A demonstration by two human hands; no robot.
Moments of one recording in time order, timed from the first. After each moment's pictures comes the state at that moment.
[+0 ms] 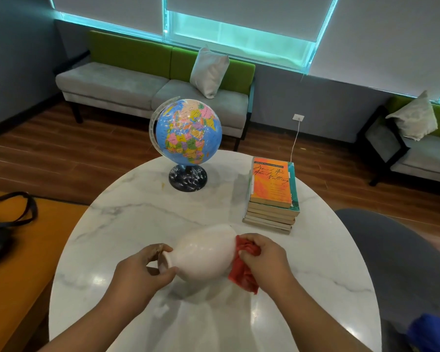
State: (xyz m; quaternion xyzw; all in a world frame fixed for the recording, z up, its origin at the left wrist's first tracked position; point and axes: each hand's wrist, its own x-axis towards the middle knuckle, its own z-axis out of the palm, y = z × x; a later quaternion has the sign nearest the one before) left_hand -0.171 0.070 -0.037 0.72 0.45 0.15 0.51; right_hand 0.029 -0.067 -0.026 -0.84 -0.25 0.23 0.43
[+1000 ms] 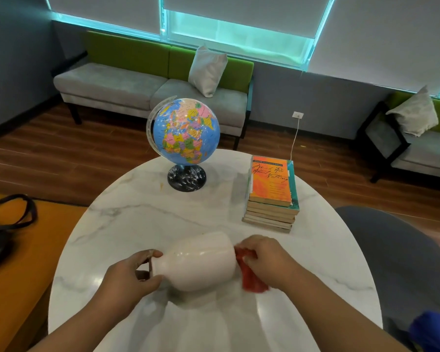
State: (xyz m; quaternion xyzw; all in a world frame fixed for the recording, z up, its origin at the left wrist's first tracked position) left_hand -0.185 0.088 -0.053 0.73 0.45 0.09 0.50; right_hand 0.054 -0.065 -0.017 -0.85 -0.44 0.24 0.15
